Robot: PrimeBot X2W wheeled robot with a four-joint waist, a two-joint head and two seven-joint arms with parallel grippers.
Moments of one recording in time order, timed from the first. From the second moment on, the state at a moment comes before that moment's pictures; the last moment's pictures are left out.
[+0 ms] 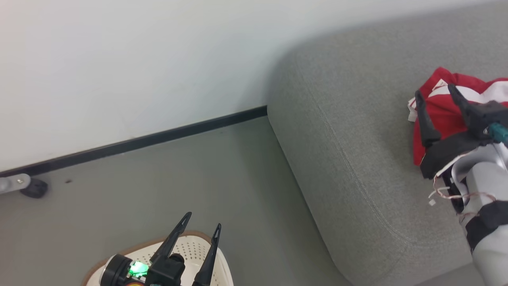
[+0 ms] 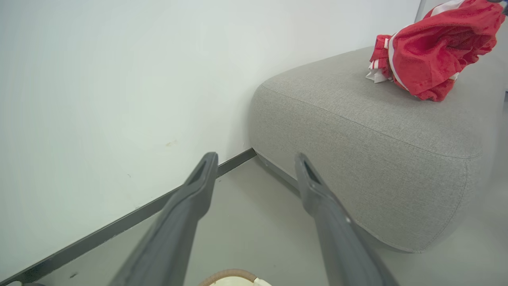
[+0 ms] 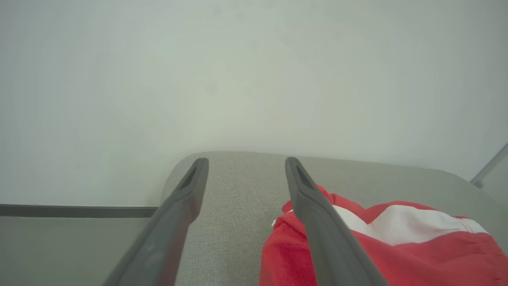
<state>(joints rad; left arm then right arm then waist) -0.18 0.19 -0.46 0.24 -0.20 0.04 -0.25 -0.87 -0.25 0.14 0.91 0.03 0.12 -0.26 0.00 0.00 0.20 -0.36</state>
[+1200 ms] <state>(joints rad) -0.11 0.12 -0.32 0.27 -0.23 0.10 -0.25 -0.14 -0.23 0.19 0.16 0.30 0.12 -0.26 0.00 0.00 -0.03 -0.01</state>
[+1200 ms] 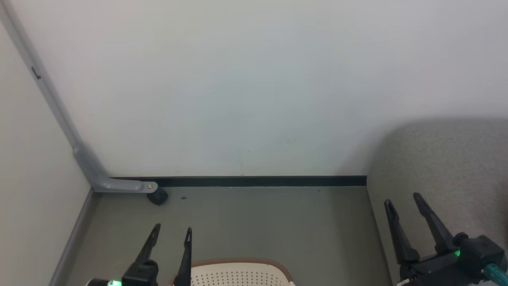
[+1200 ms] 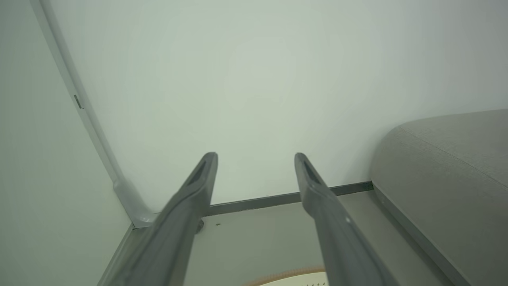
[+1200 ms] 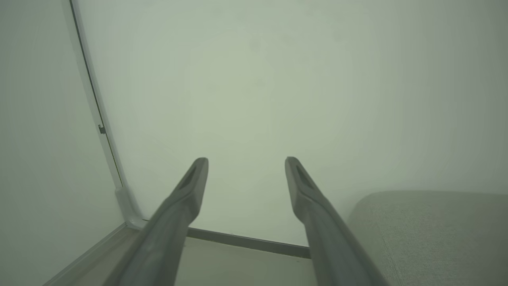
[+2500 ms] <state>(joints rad) 0.00 0.08 -0.19 0.28 -0.18 0.12 -0.25 0.02 -0.13 0.22 0.14 0.24 0.10 -0.26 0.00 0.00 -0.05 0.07</state>
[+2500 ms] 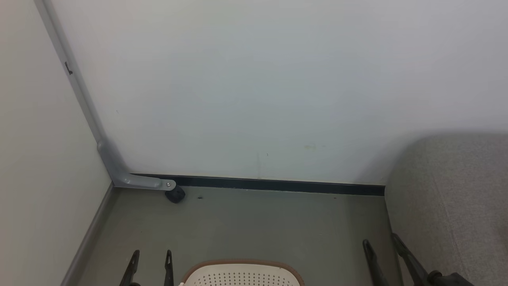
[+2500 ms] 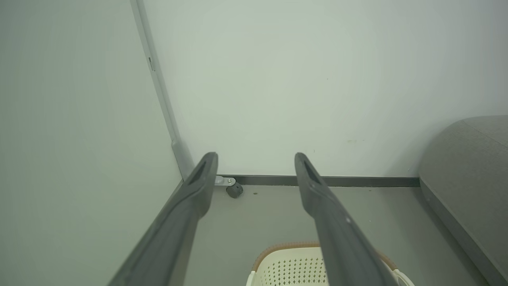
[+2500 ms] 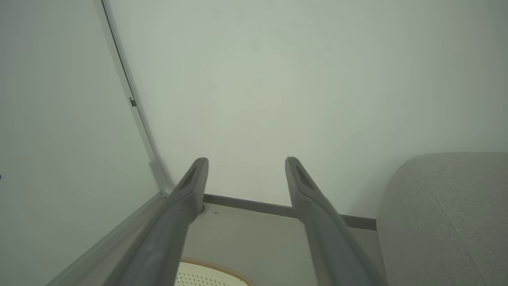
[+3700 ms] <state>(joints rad) 0.01 0.07 -0.18 0.27 -0.20 0.02 -0.25 0.02 -0.11 0.18 0.16 0.21 0.09 -0.26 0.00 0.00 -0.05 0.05</state>
